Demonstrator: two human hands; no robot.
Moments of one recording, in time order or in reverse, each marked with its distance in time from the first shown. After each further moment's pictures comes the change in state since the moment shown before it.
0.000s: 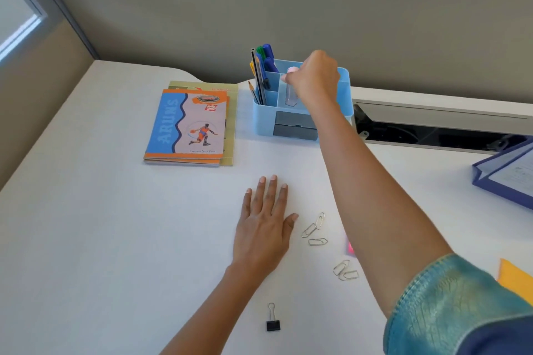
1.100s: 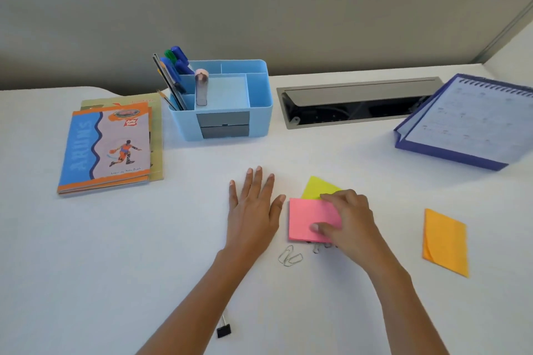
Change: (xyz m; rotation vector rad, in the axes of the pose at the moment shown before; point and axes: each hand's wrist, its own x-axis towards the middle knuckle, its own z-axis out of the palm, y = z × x) left_hand 0.039 0.077 0.007 -0.187 -0.077 0.100; right_hand -0.197 0.240 -0.098 -0.185 -0.329 0.116
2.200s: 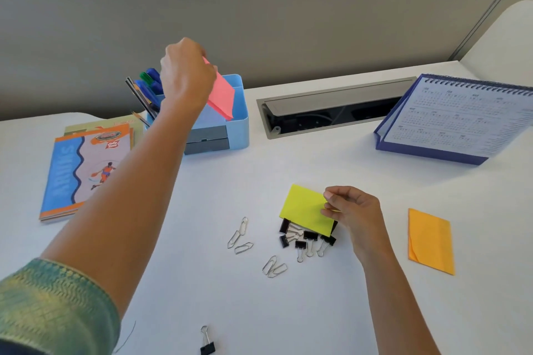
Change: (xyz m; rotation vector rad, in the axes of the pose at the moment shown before) left_hand 0.181 0.021 -0.187 -0.078 0.488 -0.255; right_hand 0.016 0.018 -0.022 1.250 0.243 0.289
